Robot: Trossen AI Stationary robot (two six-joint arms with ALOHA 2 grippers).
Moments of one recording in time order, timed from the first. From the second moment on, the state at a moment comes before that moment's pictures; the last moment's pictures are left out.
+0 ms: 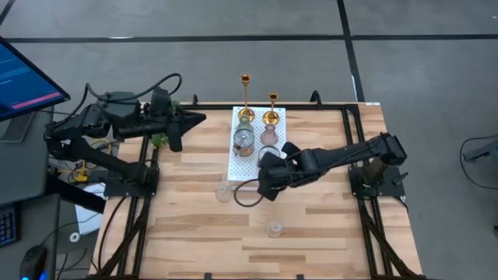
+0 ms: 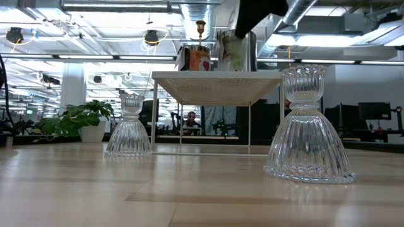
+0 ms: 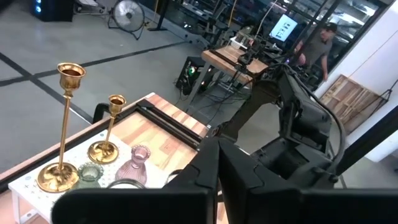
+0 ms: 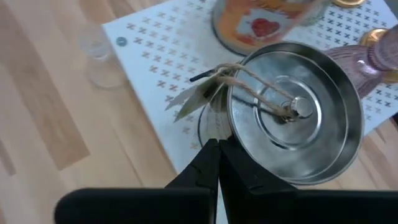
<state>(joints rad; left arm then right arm) -0.11 0.89 1.57 -0.67 -0.38 -0.47 0.26 1.79 1.73 -1.18 0.50 0.67</state>
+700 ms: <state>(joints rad) -0.11 0.90 1.57 -0.67 -0.38 -0.47 0.22 1.78 1.73 -1.32 0.52 0.64</state>
